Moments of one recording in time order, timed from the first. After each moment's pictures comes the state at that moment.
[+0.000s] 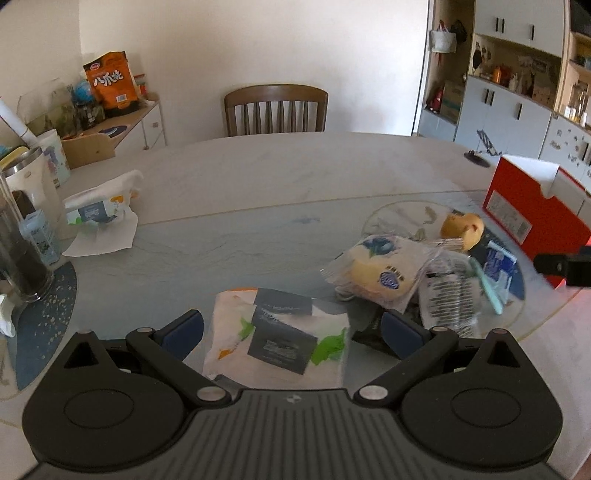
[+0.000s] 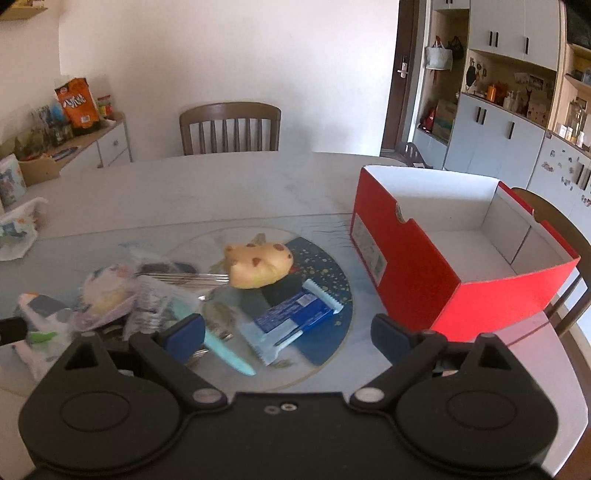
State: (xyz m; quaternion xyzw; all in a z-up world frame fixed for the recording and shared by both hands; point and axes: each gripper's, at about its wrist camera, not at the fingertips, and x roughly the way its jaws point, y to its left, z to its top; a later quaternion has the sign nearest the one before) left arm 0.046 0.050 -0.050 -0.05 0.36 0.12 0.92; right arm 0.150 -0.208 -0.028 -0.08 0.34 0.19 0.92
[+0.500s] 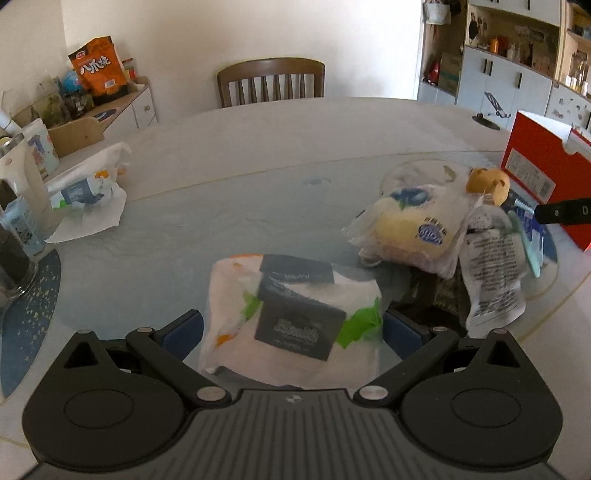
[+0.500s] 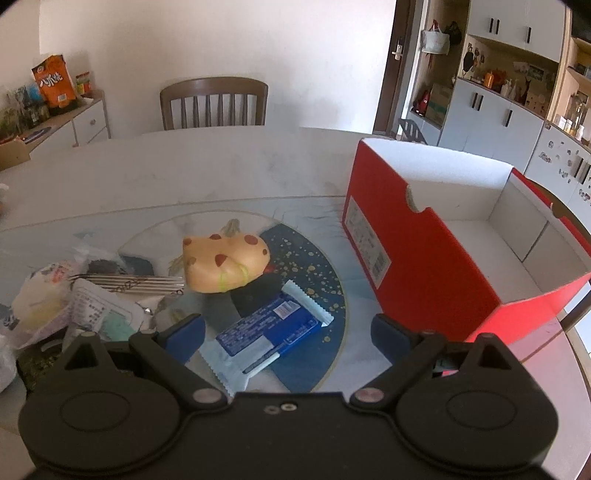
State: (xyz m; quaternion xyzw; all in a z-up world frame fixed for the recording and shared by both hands) left arm 0.062 0.061 -0.093 -0.02 0.40 0.11 0.91; right arm 0.202 -0.194 -0.062 -0.10 0.37 0.16 0.91
